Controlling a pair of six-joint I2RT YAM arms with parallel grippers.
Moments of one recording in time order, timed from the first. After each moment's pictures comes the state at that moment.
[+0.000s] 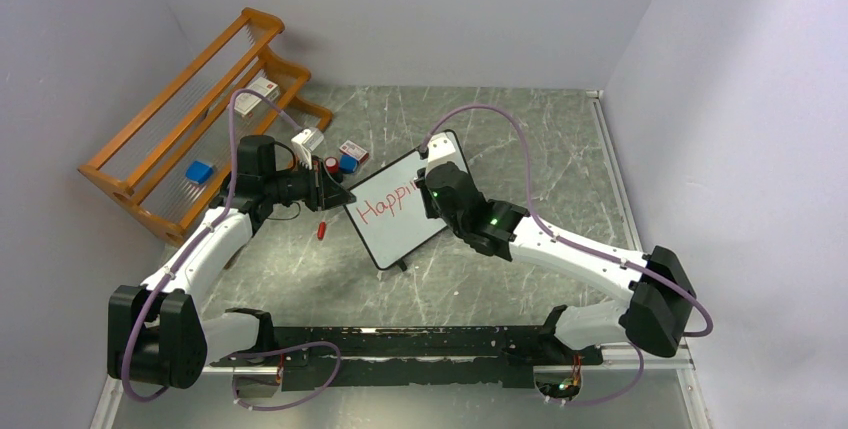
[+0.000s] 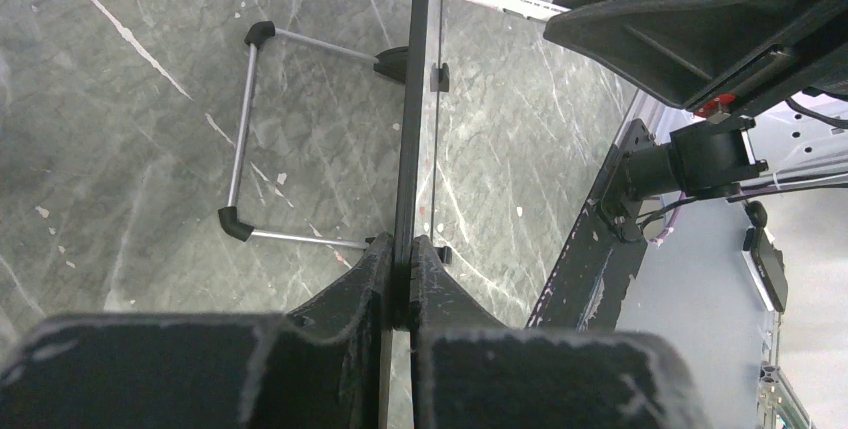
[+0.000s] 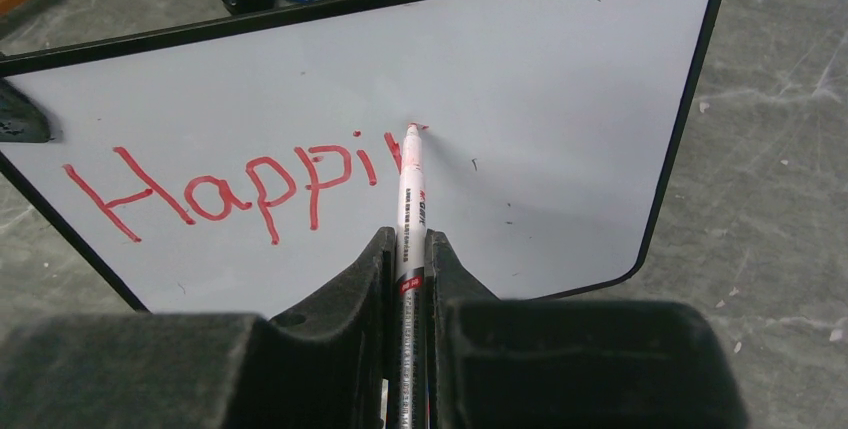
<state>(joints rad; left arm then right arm) -0.15 1.19 0.74 -0.14 0.90 -0.19 0.95 1.31 0.96 -0.16 0.47 0.22</state>
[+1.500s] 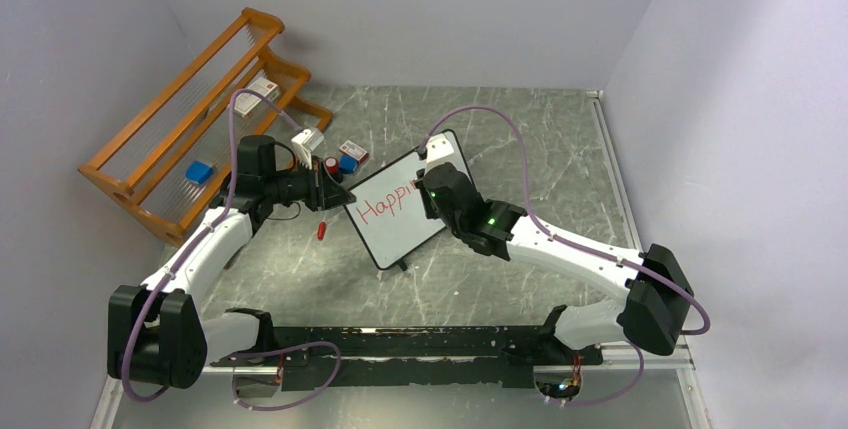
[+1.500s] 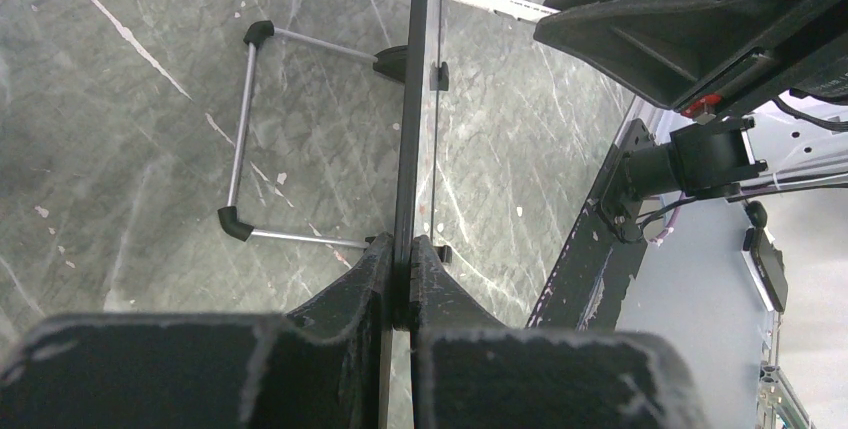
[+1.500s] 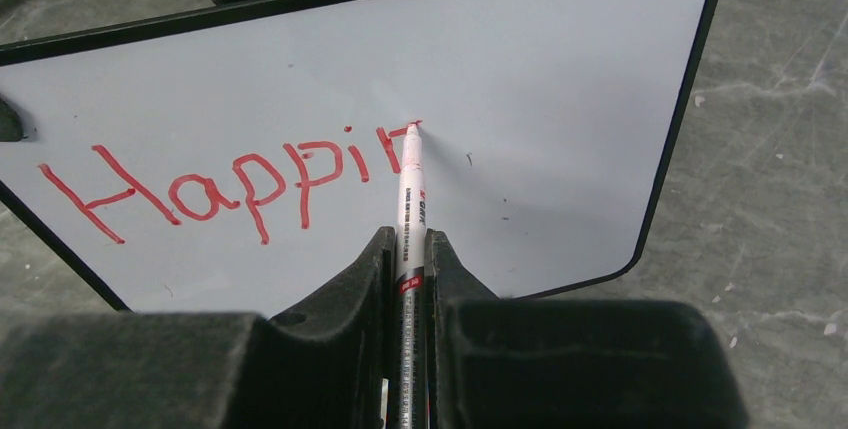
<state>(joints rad) -0.15 1.19 0.74 -0.14 0.90 -0.19 0.95 1.32 0.96 -0.16 0.47 0.21</state>
